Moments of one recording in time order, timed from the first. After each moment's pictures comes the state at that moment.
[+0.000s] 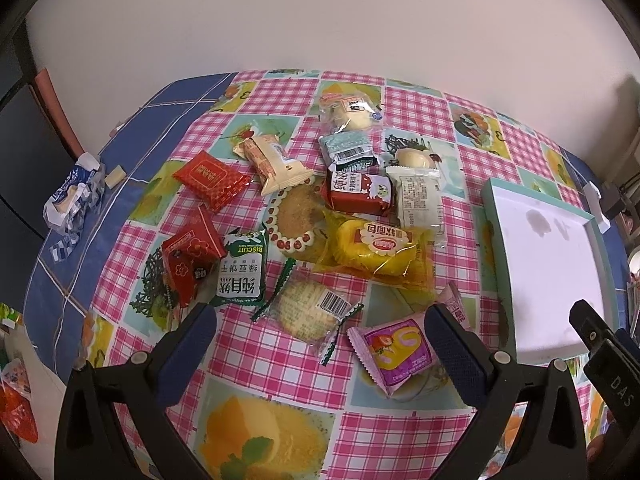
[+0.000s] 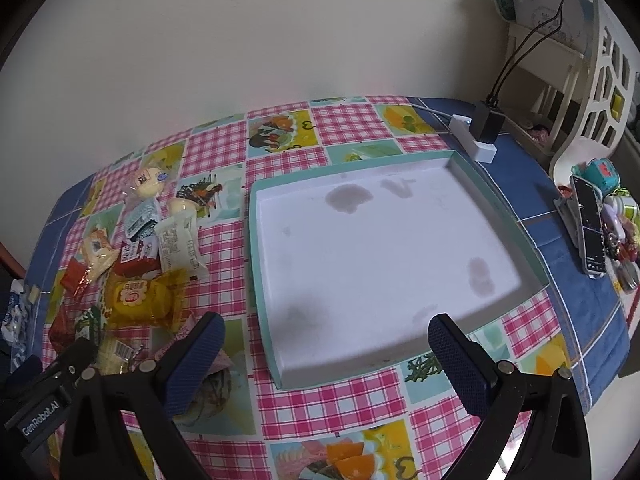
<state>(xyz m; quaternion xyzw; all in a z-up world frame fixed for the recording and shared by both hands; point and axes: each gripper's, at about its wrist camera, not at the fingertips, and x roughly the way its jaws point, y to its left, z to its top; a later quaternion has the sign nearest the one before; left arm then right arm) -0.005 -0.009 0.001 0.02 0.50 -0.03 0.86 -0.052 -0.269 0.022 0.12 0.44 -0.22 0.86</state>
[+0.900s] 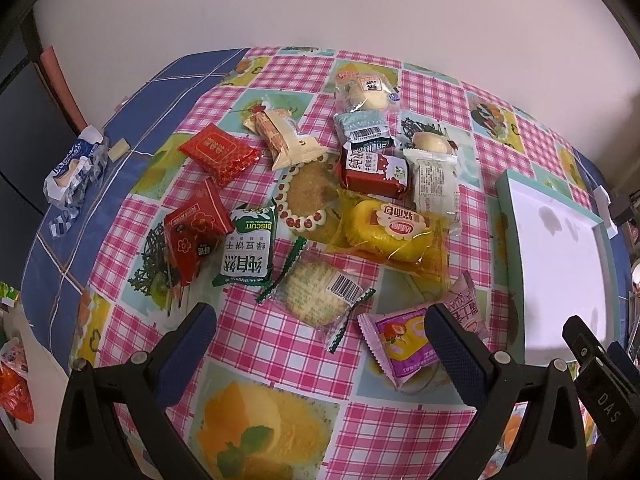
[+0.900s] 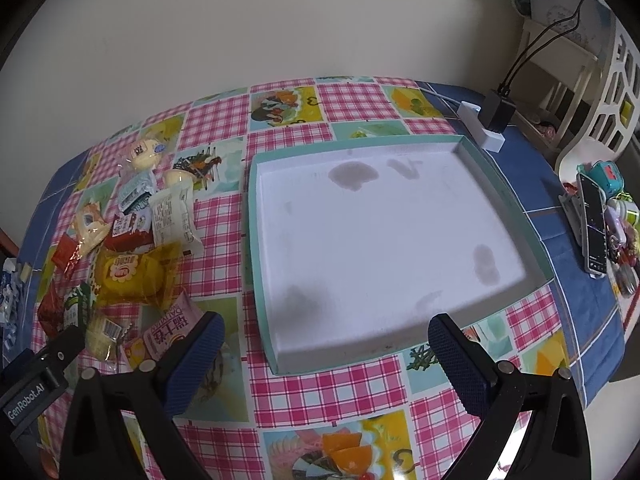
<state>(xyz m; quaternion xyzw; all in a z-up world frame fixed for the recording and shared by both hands) -0.001 -0.001 -0.010 0.00 0.53 -0.02 0.85 -0.046 -0.265 0.010 0.11 0.48 -0.20 0.85</state>
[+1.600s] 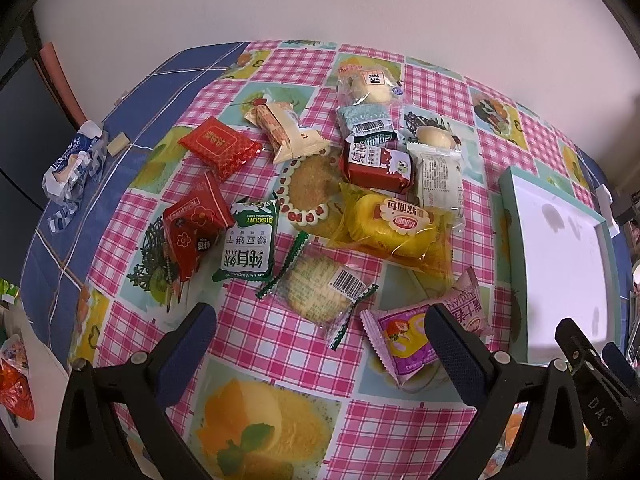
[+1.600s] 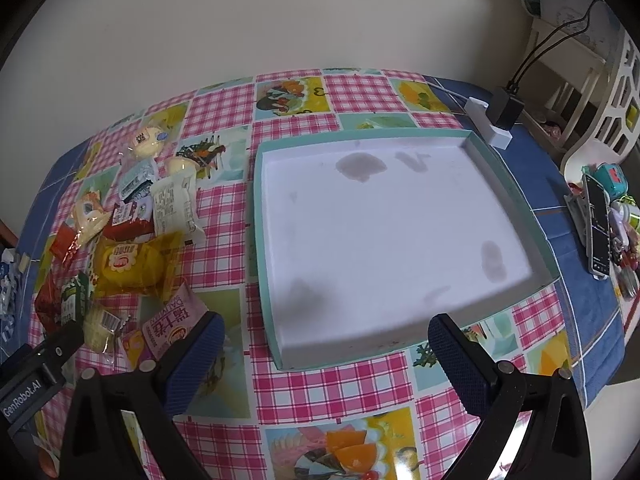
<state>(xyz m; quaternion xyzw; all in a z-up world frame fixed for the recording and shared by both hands) 0.000 0.000 -0.015 0.00 0.54 -0.01 0.84 -0.042 -0.260 0.003 0.10 0.49 -0.20 0.84</state>
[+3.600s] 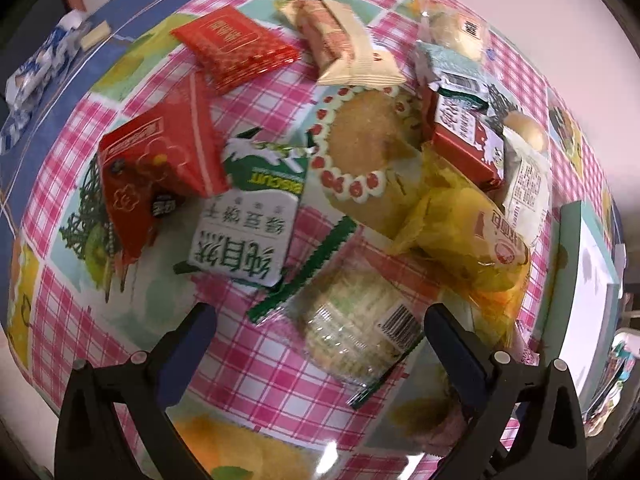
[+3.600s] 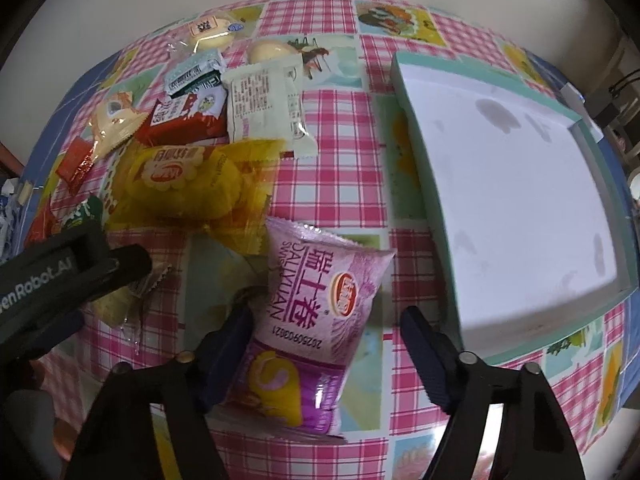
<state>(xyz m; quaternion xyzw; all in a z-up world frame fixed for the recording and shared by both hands) 0.091 0.011 -0.104 -0.11 0.64 0.02 0.76 0.020 -0.181 -0.081 0.08 0.59 -0.11 0.79</state>
